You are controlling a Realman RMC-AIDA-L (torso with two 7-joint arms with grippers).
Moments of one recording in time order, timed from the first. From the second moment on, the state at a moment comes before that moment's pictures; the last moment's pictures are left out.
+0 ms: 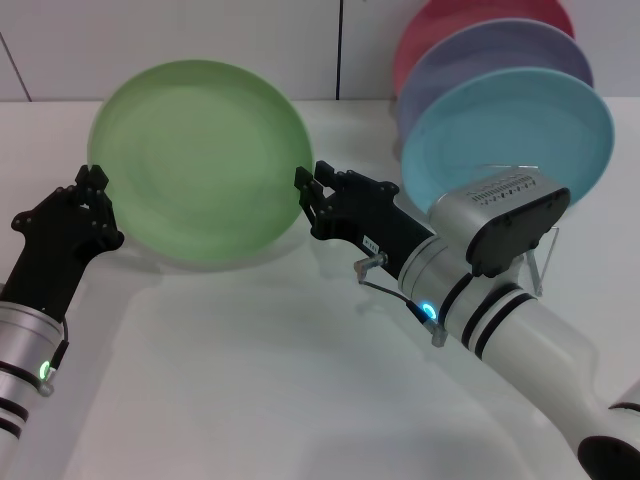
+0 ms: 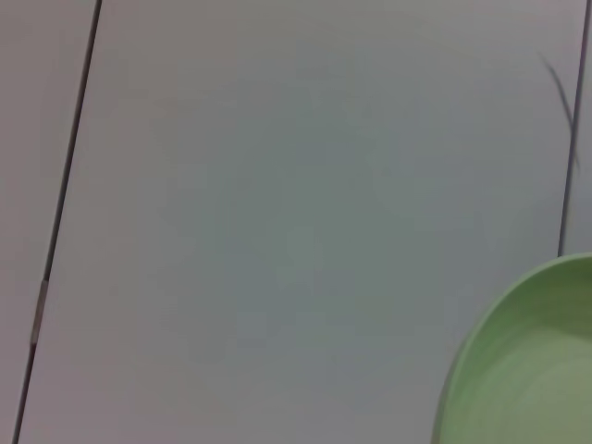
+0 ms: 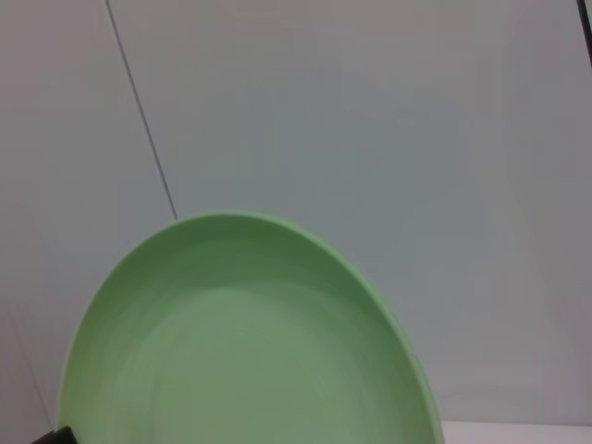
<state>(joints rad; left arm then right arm) -0.51 -2.08 0.31 -0.26 -1.99 -1.36 2.95 0.59 2.09 0.50 0.65 -2.09 -0.73 0.11</state>
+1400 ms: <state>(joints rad) -0.50 -2.08 0.31 -0.26 -1.99 -1.37 2.95 0.60 2.09 0.50 0.65 -2.08 -0.73 0.11</state>
